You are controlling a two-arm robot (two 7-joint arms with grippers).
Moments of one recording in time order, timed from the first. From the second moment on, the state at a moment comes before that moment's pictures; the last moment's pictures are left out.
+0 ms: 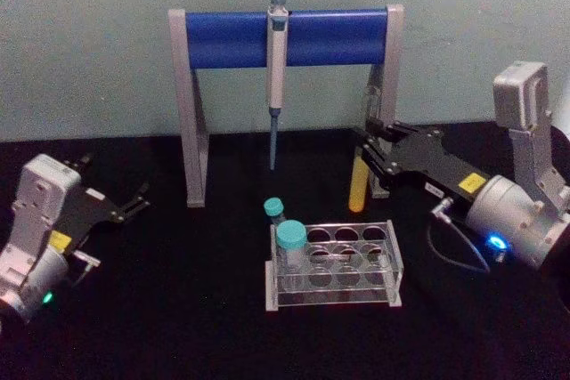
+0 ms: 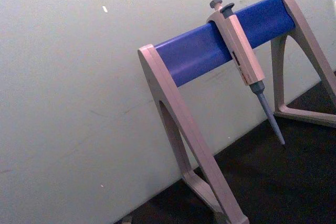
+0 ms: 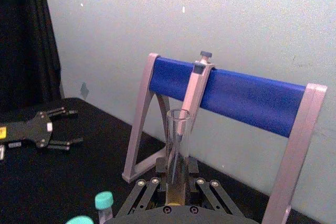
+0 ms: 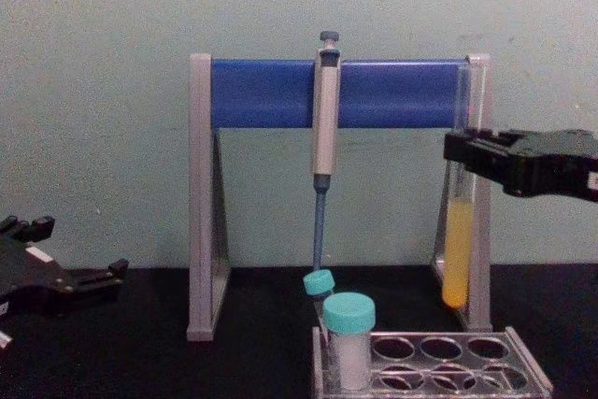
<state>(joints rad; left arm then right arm) -0.20 0.60 0.45 -1.41 -0.25 -0.12 0.03 0.23 0.48 -0.35 -1.62 0.47 0.07 0.40</state>
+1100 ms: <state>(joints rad) -0.20 0.60 0.45 -1.41 -0.25 -0.12 0.03 0.26 0.44 -0.38 -1.58 0.48 0.04 0.42</state>
